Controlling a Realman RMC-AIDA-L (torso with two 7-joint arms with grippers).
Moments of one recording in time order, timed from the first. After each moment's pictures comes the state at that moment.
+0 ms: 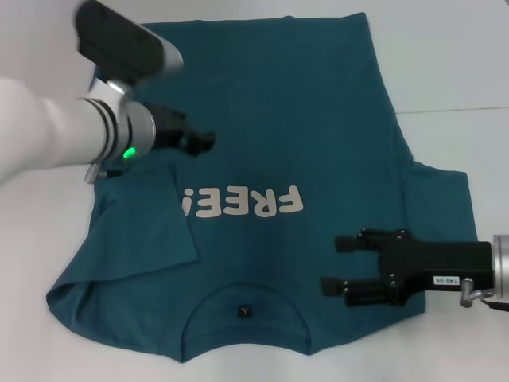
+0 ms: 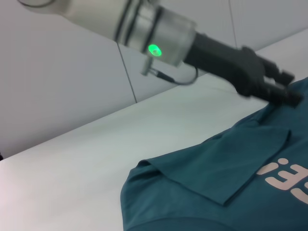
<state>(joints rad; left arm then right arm) -0.81 -2.17 1.31 0.87 2.53 0.62 -2.35 0.43 2.06 -0.94 -0.74 -1.85 -1.50 1.47</state>
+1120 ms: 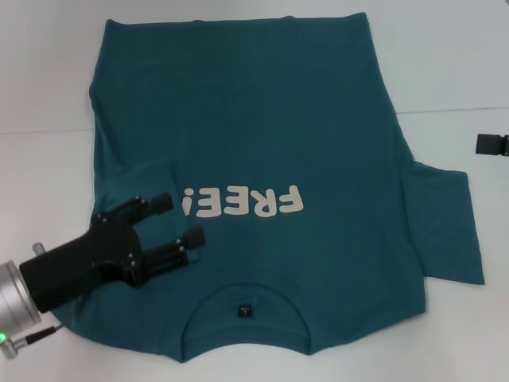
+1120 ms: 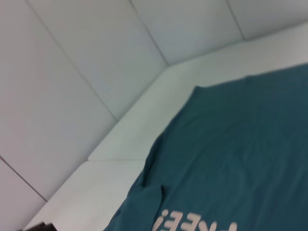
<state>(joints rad) -0.38 -2.15 0.82 0.64 1.61 1.52 -1.21 0.42 1.95 -0.52 -1.13 -2.00 -1.73 2.25</state>
